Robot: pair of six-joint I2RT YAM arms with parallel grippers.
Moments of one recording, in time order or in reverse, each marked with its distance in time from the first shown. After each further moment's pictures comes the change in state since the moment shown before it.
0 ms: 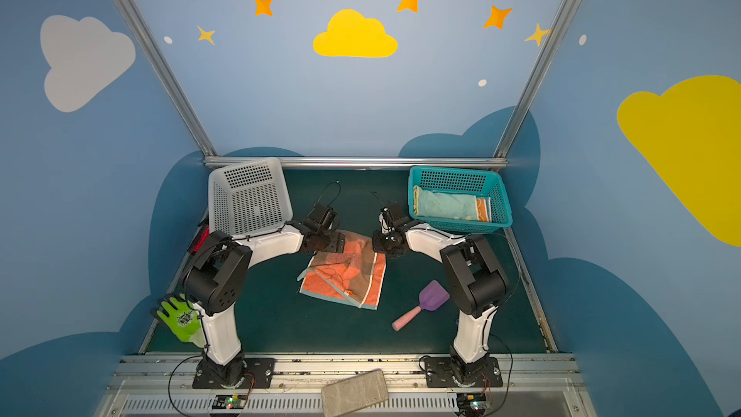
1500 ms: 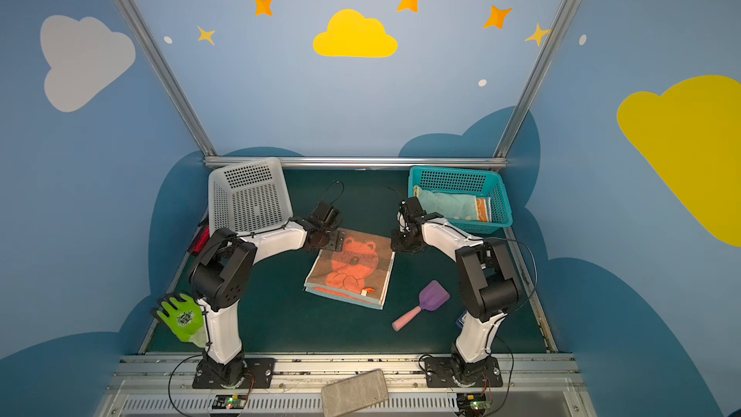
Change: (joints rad) left arm 0.000 0.036 0.095 -0.080 -0.105 0.079; right arm -0.131 -0.084 0.021 -0.226 0.100 -0.211
